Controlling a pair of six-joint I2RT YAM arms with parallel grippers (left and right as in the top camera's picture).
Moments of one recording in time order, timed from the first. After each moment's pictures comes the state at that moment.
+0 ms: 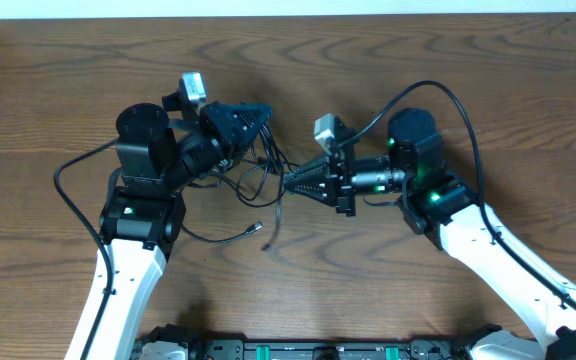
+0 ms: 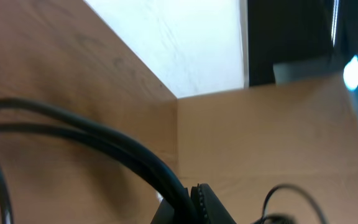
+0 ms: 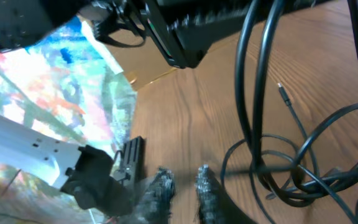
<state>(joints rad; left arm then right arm) -0.14 1.14 0.91 -0.03 0.72 -1.19 0.49 1.41 0.88 0.22 -1.10 0.19</state>
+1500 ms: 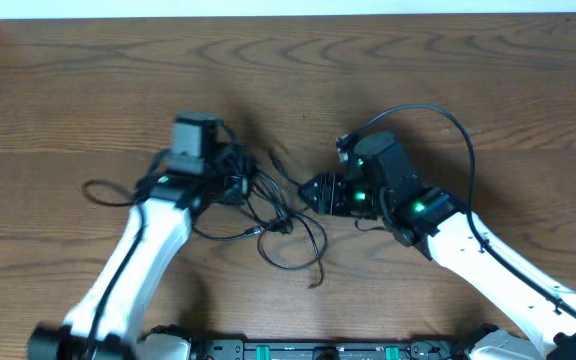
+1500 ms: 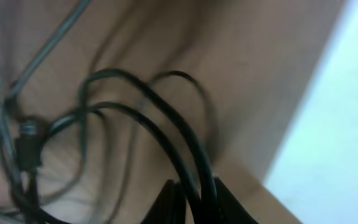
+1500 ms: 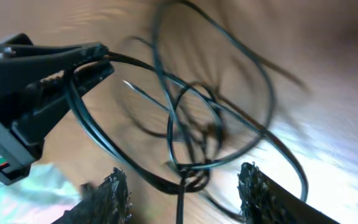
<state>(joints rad) -0.22 1.38 0.91 -0.49 0.34 -1.71 0.61 1.41 0.88 -0.29 -0.41 0.80</state>
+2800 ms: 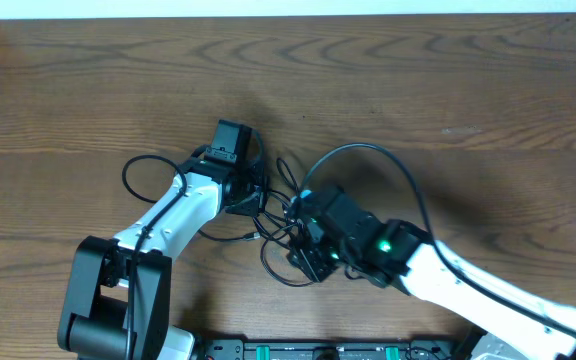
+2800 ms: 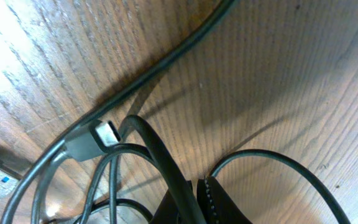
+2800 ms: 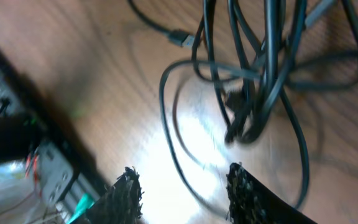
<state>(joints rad) -0.29 1.65 0.91 -0.49 0.28 -1.72 0.91 1.41 0.88 -0.48 -0.27 0.36</state>
